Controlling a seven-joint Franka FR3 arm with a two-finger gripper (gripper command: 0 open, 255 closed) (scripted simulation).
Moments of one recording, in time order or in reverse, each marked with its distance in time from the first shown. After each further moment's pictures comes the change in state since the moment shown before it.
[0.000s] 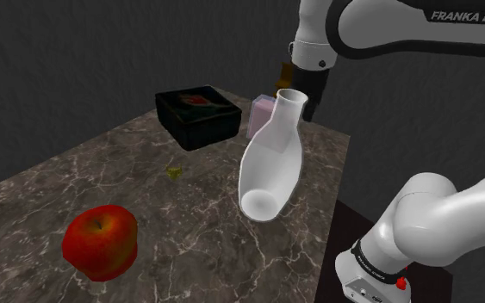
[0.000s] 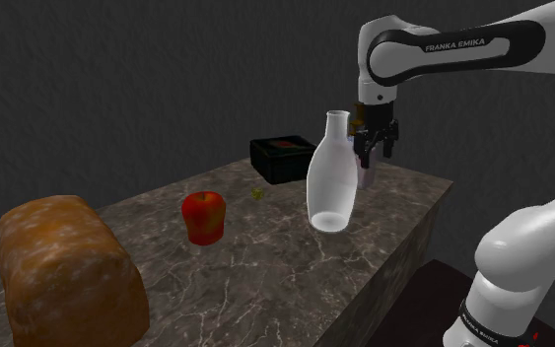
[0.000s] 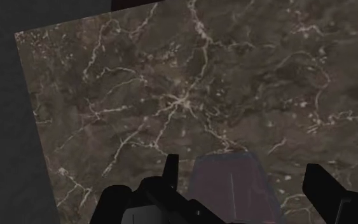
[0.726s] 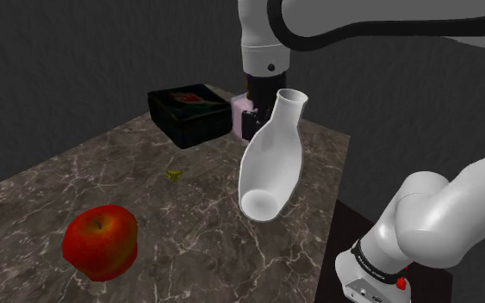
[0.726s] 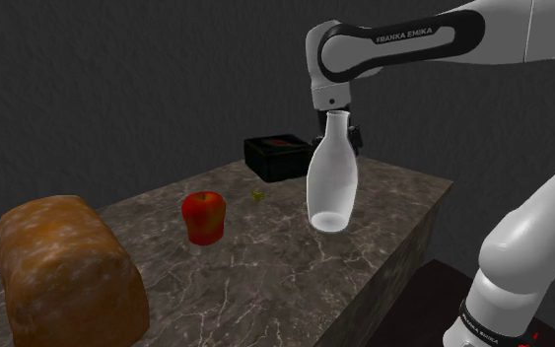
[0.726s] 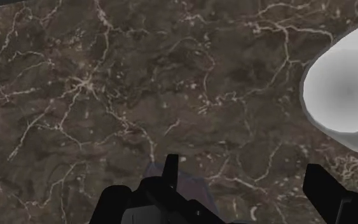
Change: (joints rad) arm 0.074 0.266 0.128 0.224 0.098 -0.096 0.181
